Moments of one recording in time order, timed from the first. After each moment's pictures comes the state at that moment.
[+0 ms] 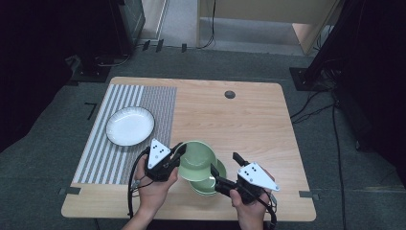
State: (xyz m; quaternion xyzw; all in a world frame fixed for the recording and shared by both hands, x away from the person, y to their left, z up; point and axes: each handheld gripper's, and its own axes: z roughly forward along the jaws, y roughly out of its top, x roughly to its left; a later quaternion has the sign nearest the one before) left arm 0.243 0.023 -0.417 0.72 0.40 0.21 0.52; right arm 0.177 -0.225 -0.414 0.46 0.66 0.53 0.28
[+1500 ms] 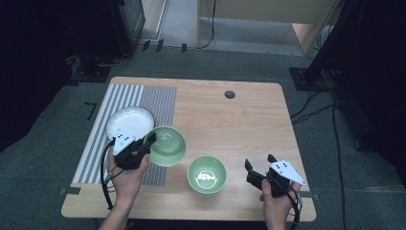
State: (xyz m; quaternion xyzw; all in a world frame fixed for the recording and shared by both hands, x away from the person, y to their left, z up) left arm 0.271 0.098 -0.417 0.67 0.47 0.23 0.52; right arm 0.195 -0.311 -0.457 0.56 0.62 0.45 0.31
